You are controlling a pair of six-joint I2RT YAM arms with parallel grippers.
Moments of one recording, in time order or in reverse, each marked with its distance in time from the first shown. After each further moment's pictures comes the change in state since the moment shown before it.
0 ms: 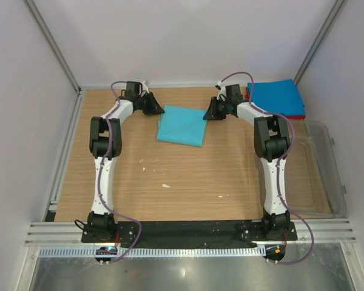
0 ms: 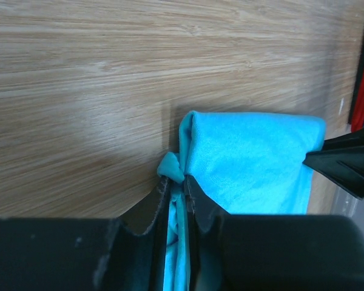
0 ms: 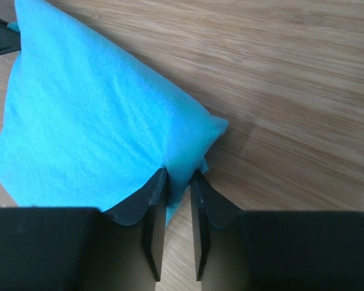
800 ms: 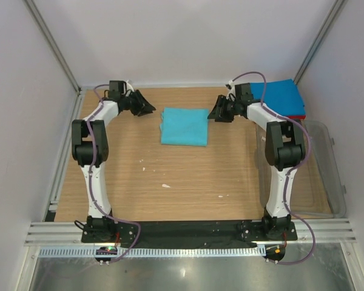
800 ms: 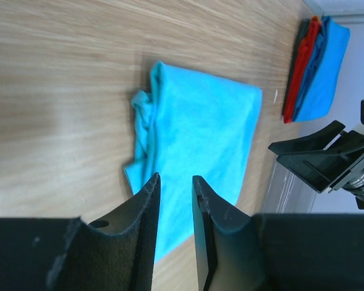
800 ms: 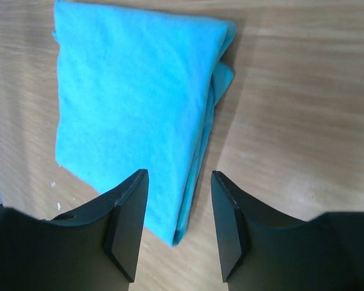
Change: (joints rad) left arm 0.080 -0.271 -0.297 0.050 0.092 -0.159; right arm -0.036 -0.219 -0.195 -0.032 -0.005 0.114
